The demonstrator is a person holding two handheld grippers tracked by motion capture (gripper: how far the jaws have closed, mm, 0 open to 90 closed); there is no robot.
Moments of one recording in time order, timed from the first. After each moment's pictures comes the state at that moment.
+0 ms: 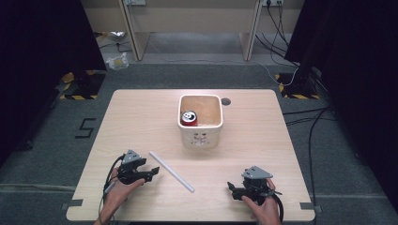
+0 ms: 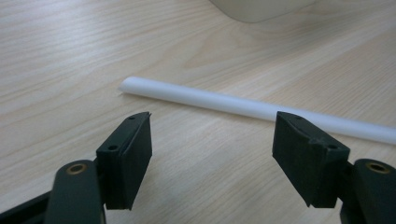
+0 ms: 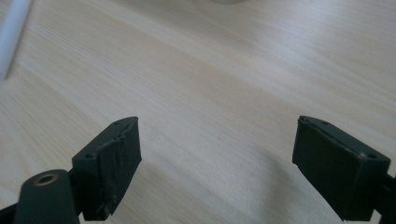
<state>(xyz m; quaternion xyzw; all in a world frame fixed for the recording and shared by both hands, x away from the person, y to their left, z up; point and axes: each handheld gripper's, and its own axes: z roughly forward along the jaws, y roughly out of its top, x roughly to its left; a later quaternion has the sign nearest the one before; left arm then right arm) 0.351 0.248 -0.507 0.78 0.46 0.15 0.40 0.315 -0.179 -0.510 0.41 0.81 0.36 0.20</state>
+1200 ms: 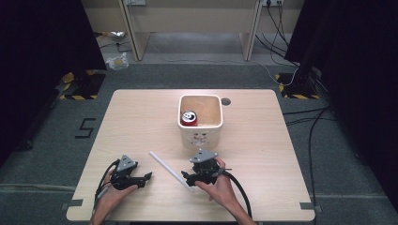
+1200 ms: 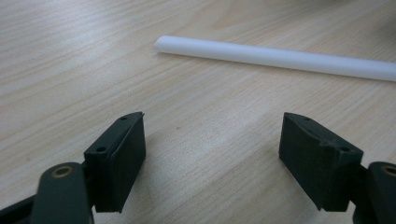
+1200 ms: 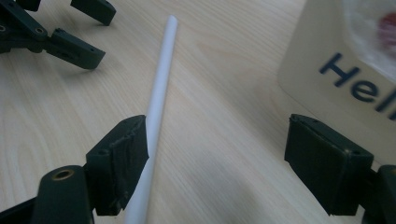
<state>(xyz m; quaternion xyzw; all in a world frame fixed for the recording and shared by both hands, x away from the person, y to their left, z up) 0.341 0.271 -0.523 0.79 0.44 0.18 0.38 0.359 -0.035 -0.480 0.29 0.86 0.39 0.15</state>
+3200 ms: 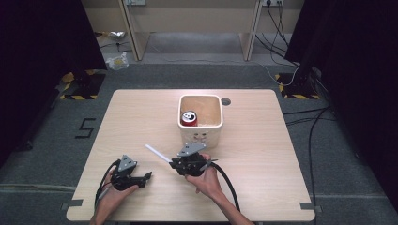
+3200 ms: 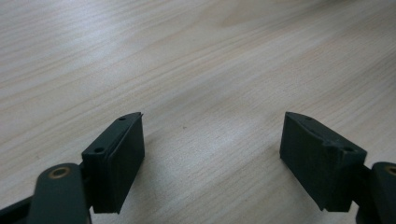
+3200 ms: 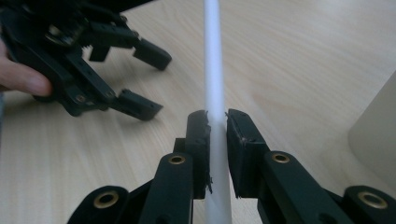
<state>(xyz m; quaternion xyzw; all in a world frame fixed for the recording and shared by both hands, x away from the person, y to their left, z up) 0.341 0.268 -0.523 0.79 0.45 0.19 0.36 0.376 0.001 -0.472 0.25 0.85 0.45 0.07</state>
